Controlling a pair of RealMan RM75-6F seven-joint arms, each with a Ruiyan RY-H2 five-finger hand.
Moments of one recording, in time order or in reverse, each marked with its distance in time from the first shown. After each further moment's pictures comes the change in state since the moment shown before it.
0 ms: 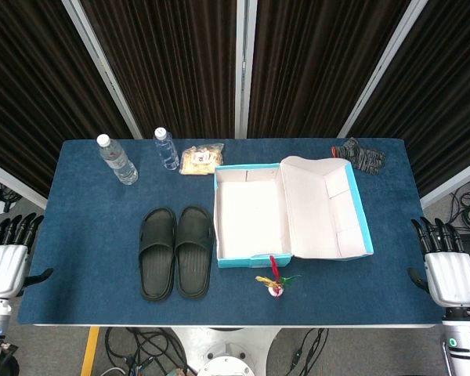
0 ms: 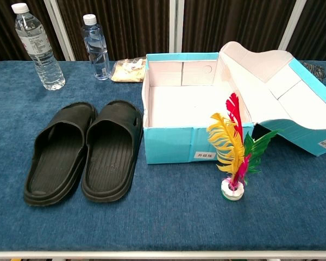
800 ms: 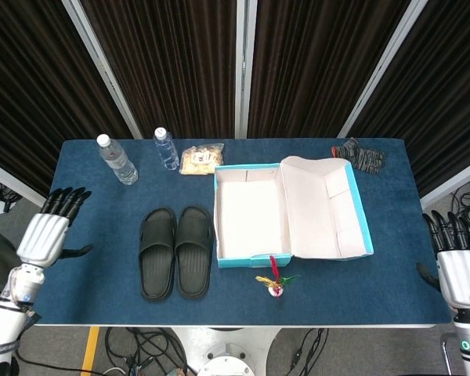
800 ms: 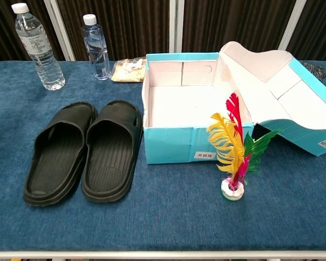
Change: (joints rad) left arm -0.200 0.020 -0.076 -0.038 0.066 -0.183 -0.138; right arm -0.012 0.054 0.013 -0.016 -0.050 0.072 0.040
